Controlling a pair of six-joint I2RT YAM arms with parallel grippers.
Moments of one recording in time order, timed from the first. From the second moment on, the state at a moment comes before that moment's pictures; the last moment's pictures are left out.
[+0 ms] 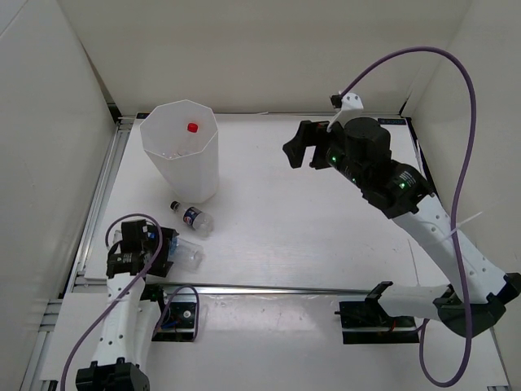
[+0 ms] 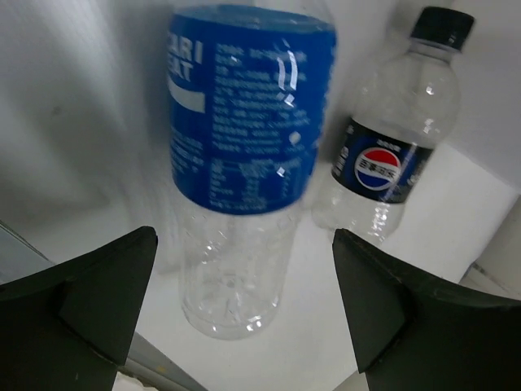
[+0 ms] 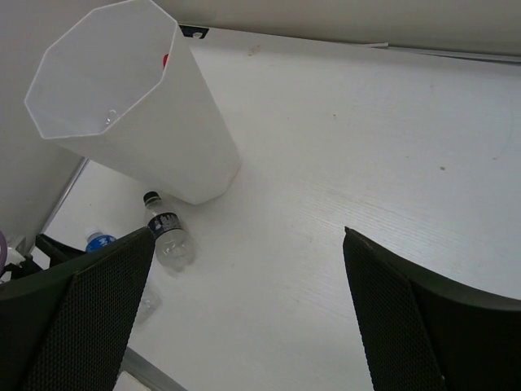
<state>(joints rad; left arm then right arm) 0.11 0.60 0.42 -0.79 0.03 -1.25 0.76 1.21 1.53 -0.59 0.19 0.37</state>
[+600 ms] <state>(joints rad) 0.30 0.76 0.34 -0.63 0.13 -1.08 0.73 1.13 1.46 -0.62 0.18 0.35</state>
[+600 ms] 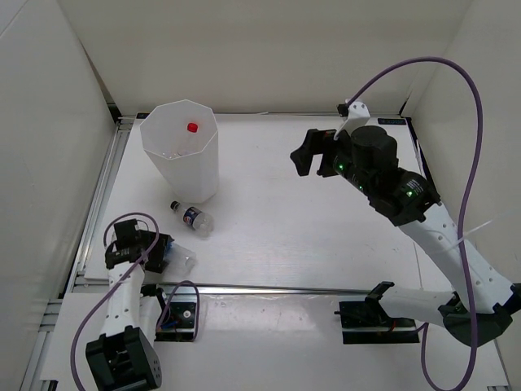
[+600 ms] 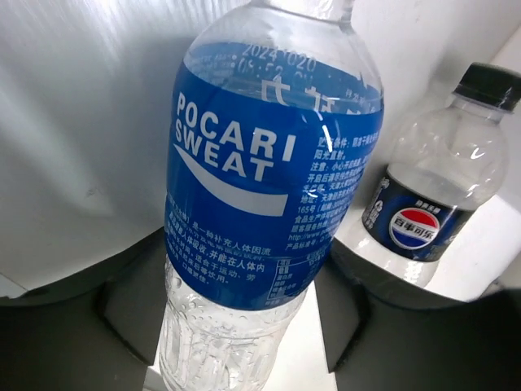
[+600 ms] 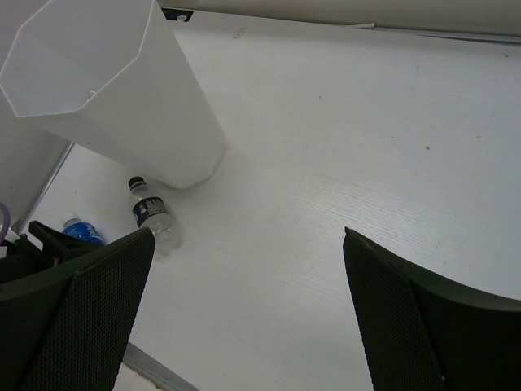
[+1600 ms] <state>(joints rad) 0.16 1.26 1.73 -0.60 -0.12 -0.82 0.73 1.18 1.44 -0.63 0.15 0.35</state>
